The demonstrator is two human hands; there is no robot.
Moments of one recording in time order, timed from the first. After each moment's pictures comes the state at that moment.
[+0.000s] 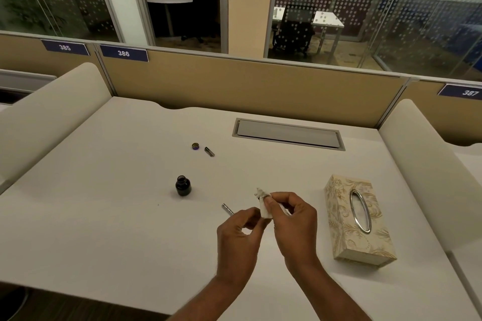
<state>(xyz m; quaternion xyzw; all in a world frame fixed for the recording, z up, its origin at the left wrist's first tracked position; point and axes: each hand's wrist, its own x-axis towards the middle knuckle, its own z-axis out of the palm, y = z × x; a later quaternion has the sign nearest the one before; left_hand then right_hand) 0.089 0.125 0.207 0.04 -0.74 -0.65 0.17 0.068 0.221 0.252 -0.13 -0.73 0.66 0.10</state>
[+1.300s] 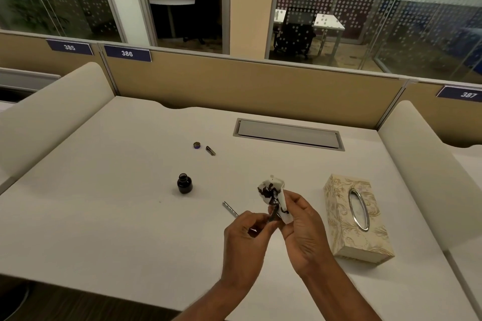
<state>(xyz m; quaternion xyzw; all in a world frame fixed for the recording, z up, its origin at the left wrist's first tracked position) 0.104 0.132 0.208 0.05 -0.76 -0.63 0.12 0.072 0.242 0.244 -0.20 -0.50 0.85 -0.02</state>
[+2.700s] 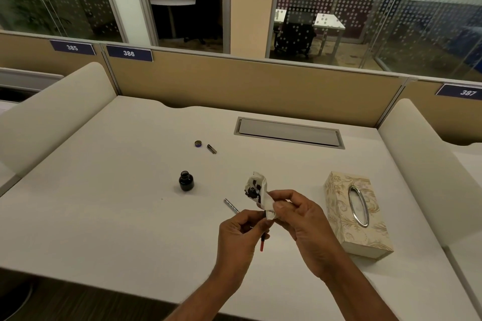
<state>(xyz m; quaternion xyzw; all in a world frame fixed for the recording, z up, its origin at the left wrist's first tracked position) 0.113 0.121 0.223 0.10 -0.63 -0.77 0.01 0.090 0.260 0.261 -0.02 -0.66 0.75 -0.11</state>
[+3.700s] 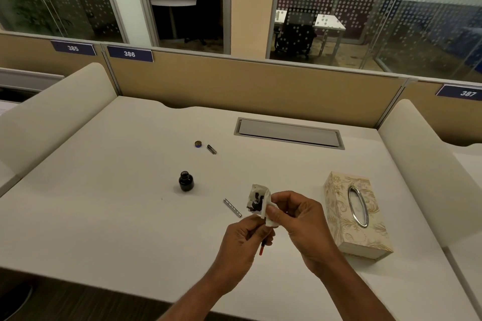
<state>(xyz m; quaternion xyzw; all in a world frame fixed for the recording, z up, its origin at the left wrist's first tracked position) 0.114 0.113 0.211 -0.01 -0.70 -0.71 -0.05 0.087 0.253 0.260 -0.03 -0.72 0.69 -0.05</state>
